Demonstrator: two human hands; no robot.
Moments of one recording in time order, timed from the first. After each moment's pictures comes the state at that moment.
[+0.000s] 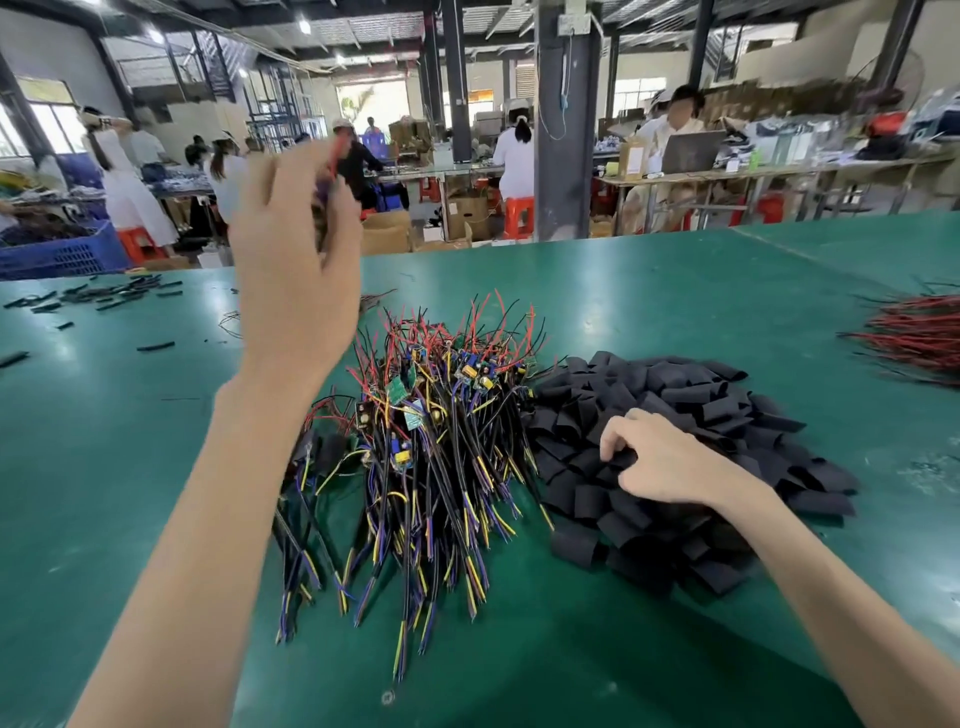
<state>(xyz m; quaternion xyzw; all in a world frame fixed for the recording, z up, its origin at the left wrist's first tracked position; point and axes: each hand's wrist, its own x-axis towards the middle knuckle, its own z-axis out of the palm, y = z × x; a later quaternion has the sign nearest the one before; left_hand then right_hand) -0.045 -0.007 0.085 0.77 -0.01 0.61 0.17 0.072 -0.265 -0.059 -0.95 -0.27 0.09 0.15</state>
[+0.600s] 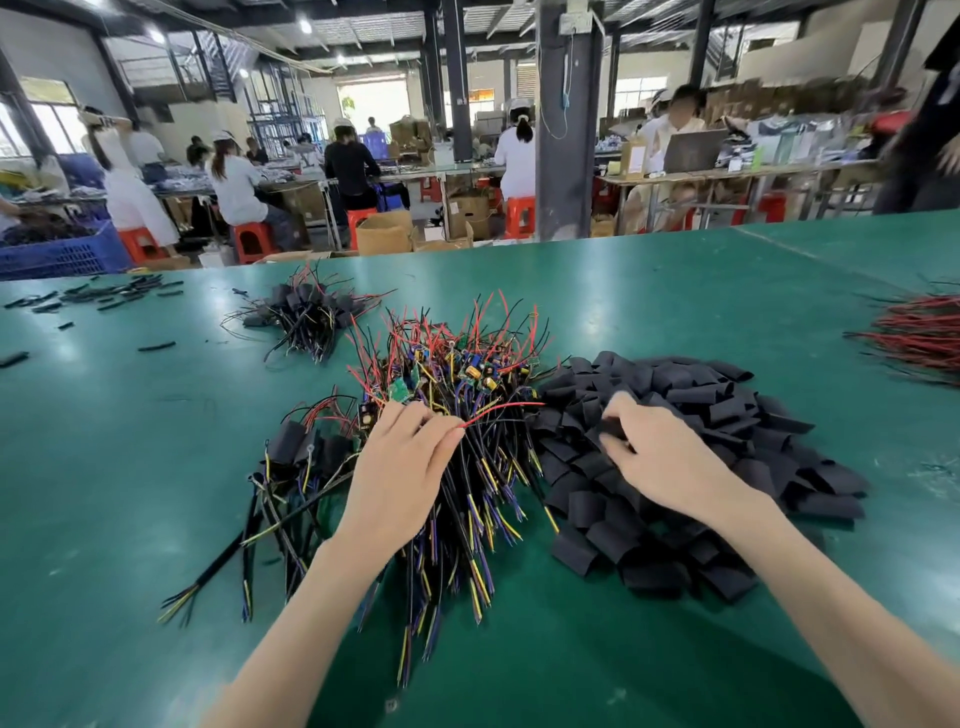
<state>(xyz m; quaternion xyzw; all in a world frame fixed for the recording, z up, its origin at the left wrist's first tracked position) -0.039 -0.015 -0.073 0.92 -0.05 0.37 0.08 0.070 -0.255 -0.066 -0.92 -0.31 -0.11 0.21</state>
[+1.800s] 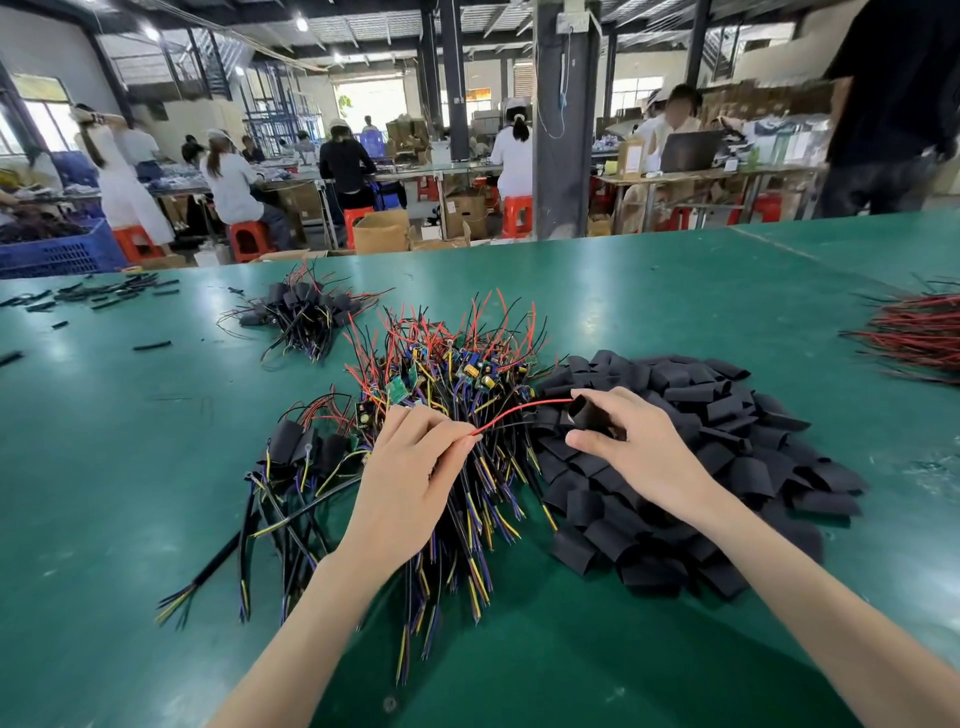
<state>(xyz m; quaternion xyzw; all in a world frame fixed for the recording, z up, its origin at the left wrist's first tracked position) -0.051 -0.028 -0.071 0.90 -0.08 0.39 0.20 0.066 -0.240 -0.070 -0.83 -0.31 -0.09 0.46</state>
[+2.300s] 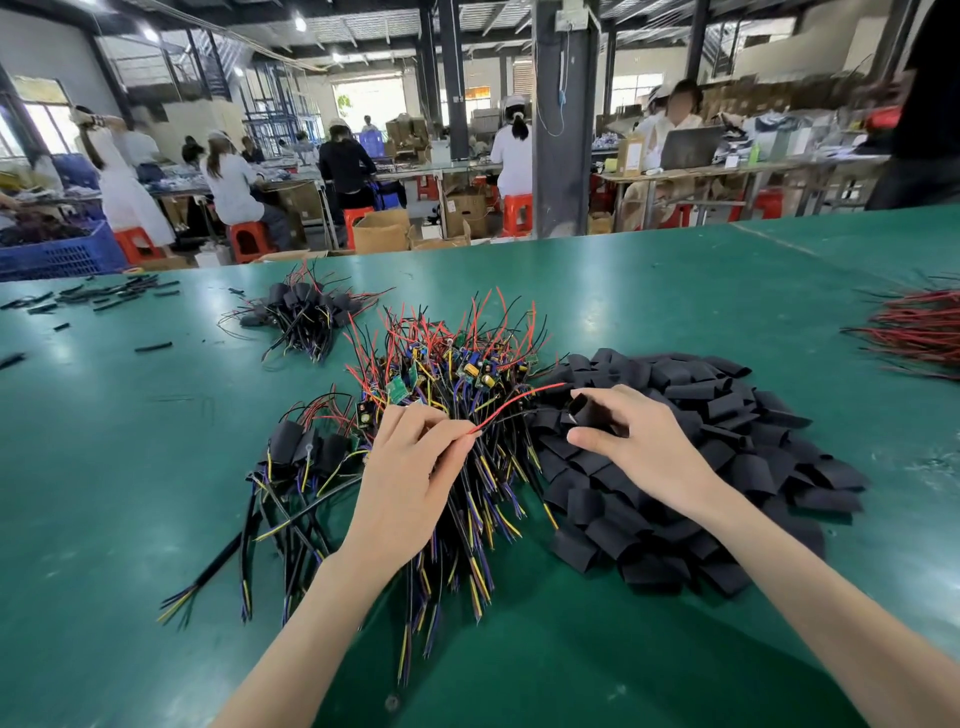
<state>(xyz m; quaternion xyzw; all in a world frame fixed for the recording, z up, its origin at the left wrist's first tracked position) -0.049 -0.029 -0.073 0.89 -0.07 0.41 0.19 0.065 -0.241 -0.067 -0.82 -0.31 -0.09 0.47</state>
